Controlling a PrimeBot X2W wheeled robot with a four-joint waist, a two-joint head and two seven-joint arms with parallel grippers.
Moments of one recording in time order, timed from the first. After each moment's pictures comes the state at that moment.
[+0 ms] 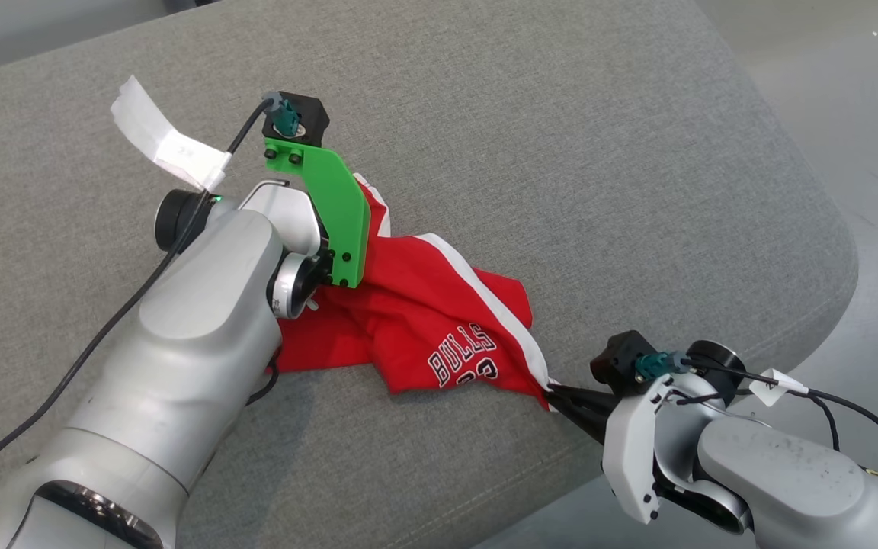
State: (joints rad) left arm -0.94 0.04 -0.81 0.77 -0.74 0.12 0.49; right arm -0.52 -0.49 1.22 0.24 0.71 0.01 0.06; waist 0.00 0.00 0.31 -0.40
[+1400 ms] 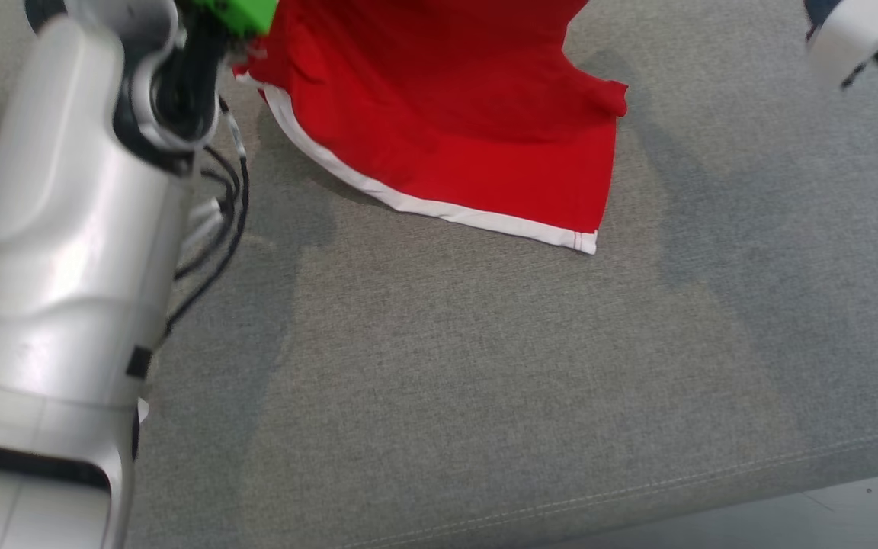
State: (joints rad) left arm -1.12 0.08 -0.44 0.51 -0.93 0.10 0.10; right arm -1.14 -0.70 0.89 0.19 0.59 0.02 -0.04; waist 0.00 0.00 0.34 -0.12
